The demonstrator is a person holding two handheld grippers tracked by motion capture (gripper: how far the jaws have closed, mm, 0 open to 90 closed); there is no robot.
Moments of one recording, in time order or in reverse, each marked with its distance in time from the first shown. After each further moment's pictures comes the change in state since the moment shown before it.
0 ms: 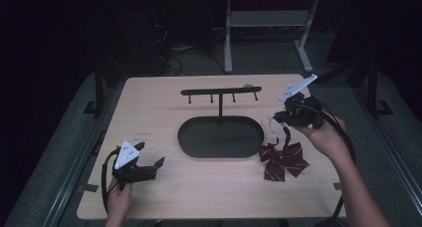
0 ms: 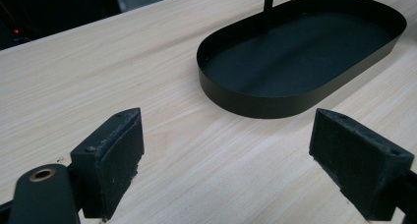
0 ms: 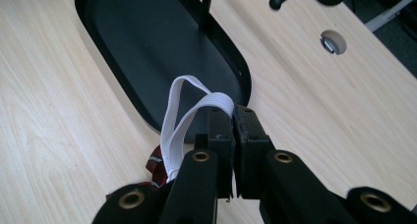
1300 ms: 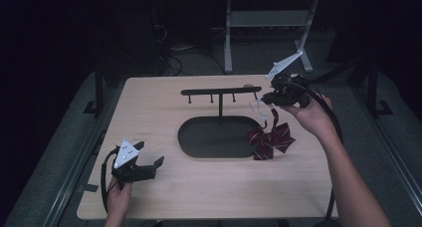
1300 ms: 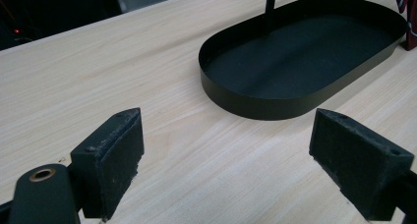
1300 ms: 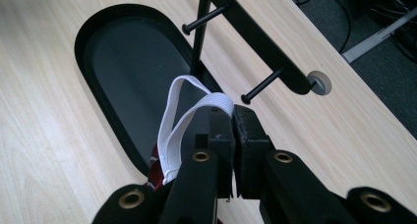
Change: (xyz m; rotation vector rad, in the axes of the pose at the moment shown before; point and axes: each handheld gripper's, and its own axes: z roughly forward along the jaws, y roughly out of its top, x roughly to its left) left arm 0.002 0.000 0.000 -0.005 0.000 -0.014; right arm -0.016 0.055 0.002 -0.018 0.009 -0.014
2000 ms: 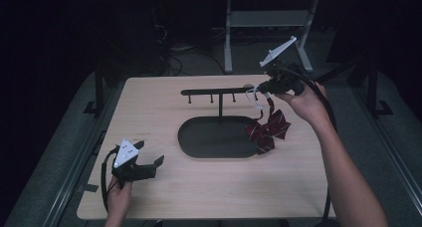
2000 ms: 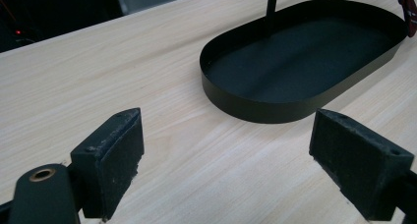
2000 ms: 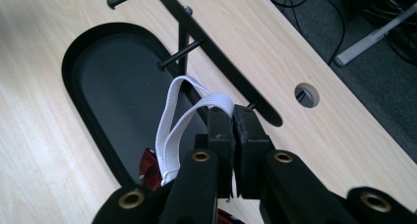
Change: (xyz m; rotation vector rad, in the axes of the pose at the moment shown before) left arm 0.000 0.002 0.001 -0.004 0.000 0.004; right arm -0.017 0.027 0.003 0.004 -0.013 0.021
